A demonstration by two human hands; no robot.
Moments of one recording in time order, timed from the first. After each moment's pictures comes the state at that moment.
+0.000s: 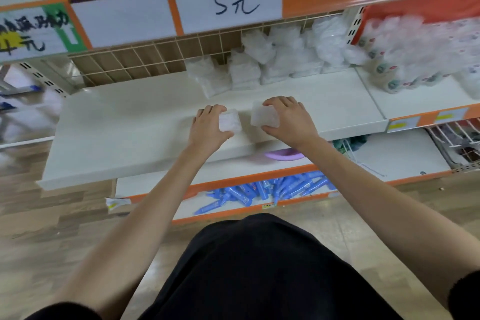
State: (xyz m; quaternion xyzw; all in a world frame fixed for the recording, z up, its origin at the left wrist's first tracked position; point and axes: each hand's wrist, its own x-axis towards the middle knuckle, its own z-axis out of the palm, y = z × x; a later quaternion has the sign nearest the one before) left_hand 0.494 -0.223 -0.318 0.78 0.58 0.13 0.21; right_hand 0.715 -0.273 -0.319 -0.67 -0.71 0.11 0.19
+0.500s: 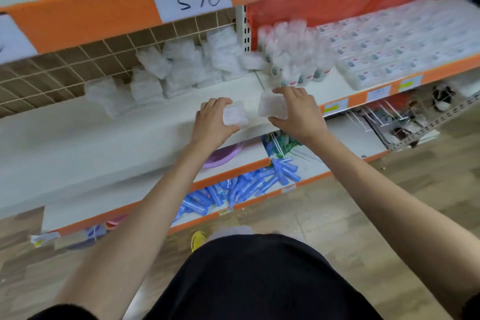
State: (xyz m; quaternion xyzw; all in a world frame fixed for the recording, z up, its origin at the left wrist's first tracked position) left_hand 0.746 -0.291 -0.285 0.83 0.49 0.15 0.23; right_hand 0.954 -0.375 -0.280 -0.75 -0.62 0.06 0.21
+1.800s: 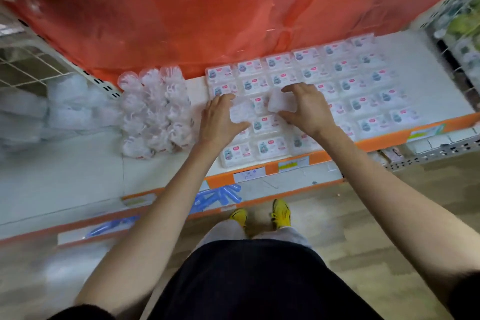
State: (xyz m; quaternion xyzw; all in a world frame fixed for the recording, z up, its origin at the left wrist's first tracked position) left_hand 1.221 -0.238 -0.294 0.78 0.56 0.12 0.25; right_hand 1.444 -0.285 -0.305 -0.74 -0.63 0.15 0.16
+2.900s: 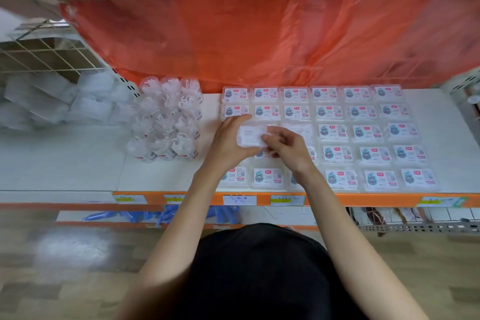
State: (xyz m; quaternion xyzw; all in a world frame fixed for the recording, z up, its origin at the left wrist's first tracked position) left_hand 1.243 -0.254 -0.295 0.70 0.56 0.24 0.36; right_hand 1.410 -0.283 -0.306 -0.60 -0.35 0.58 0.43
